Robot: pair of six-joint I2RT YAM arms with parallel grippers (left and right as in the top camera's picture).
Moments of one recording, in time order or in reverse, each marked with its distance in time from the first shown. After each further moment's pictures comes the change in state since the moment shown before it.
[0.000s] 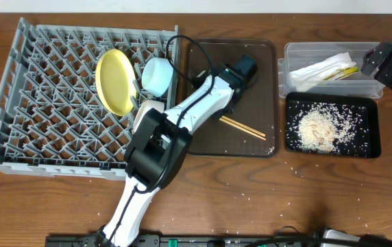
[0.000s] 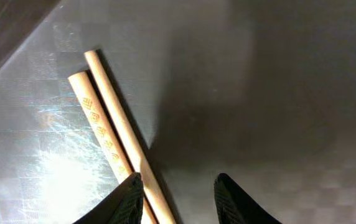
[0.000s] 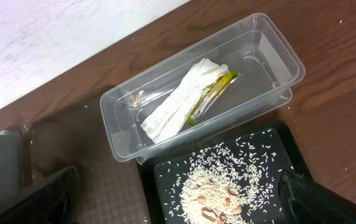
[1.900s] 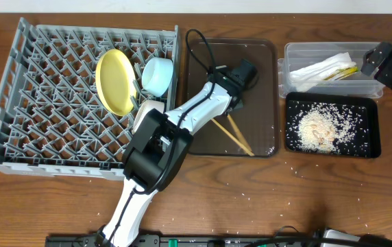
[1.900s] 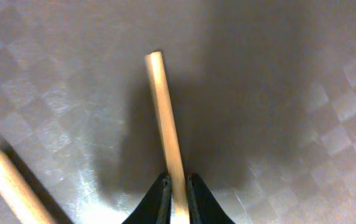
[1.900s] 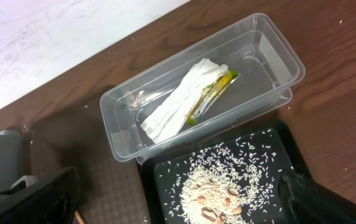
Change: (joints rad) left arm -0.005 -0.024 -0.115 0.243 0.010 0.597; right arm 0.000 0.000 0.000 0.000 0.000 0.000
